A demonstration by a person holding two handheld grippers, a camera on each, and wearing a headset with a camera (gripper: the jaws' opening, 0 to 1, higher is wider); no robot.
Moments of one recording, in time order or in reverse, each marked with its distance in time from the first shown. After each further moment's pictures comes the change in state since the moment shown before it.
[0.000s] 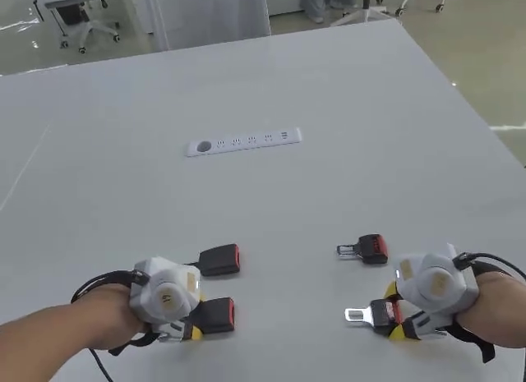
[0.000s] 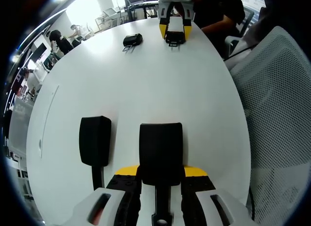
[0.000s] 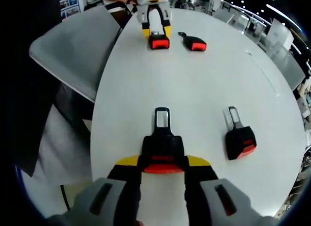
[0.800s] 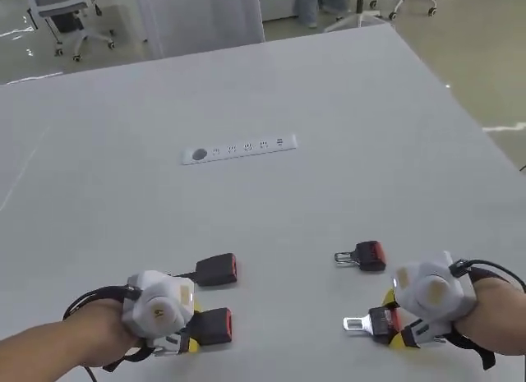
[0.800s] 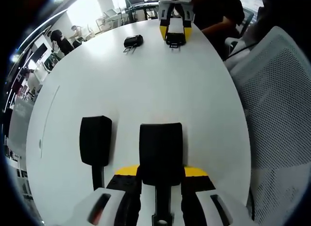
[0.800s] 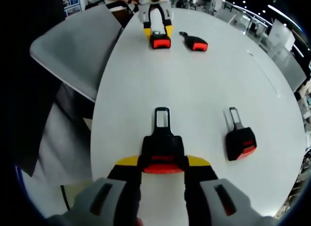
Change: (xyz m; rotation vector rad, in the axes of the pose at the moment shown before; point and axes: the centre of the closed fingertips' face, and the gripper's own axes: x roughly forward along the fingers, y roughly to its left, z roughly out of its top) left arm 0.000 0.000 0.001 -0.004 -0.010 0.000; right arm 0.001 0.001 -0.001 -0.008 0.004 0.004
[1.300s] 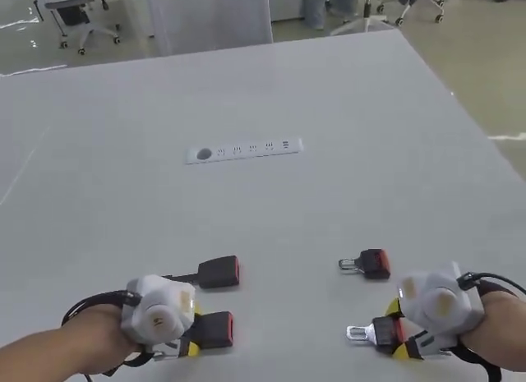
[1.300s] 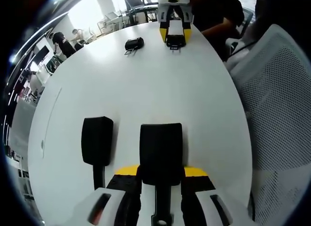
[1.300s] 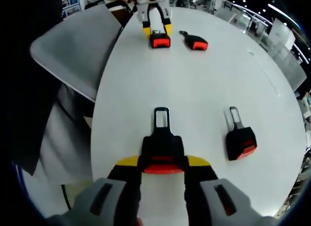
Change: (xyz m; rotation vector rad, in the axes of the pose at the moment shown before) left arm -0.001 0.001 0.000 0.004 -0.024 0.026; right arm 0.000 0.000 0.000 0.006 0.009 0.004
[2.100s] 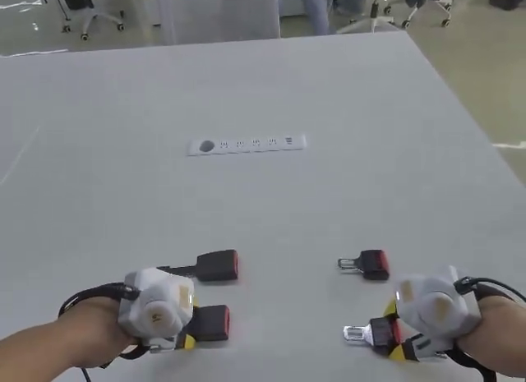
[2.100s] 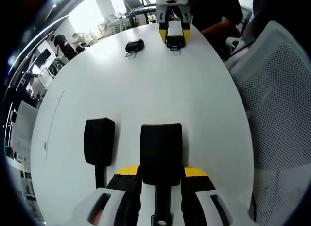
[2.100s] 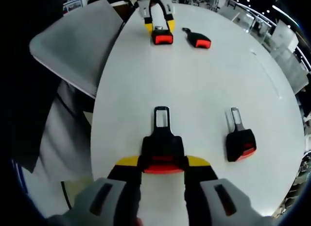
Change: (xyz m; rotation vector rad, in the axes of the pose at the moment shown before) left arm -0.002 0.002 -0.001 0.009 -0.020 0.026; right arm 0.000 0.000 -0.001 -0.031 0.044 0.002
